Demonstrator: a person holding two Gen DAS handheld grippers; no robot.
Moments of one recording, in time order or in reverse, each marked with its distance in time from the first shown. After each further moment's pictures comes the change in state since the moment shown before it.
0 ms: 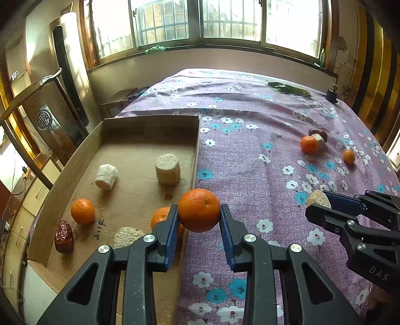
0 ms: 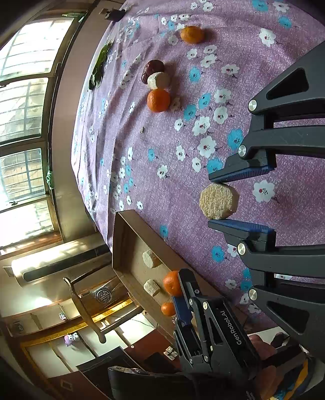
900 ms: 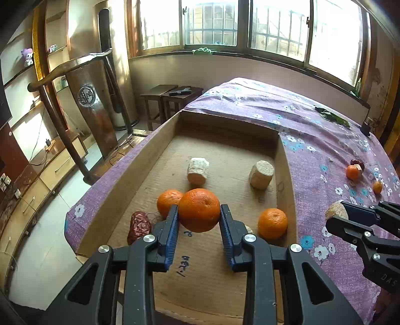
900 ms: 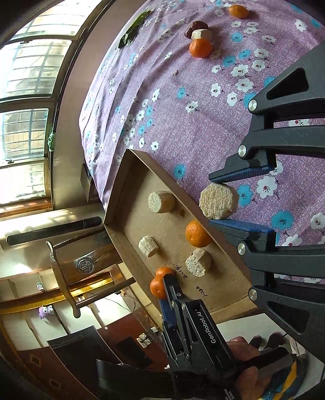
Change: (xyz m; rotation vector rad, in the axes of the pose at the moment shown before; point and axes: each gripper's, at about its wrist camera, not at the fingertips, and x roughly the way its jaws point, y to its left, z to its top) left arm -0.016 0.107 -0.014 -0.183 -0.031 0.115; right arm 0.032 0.082 0.030 -0.169 0.043 0.065
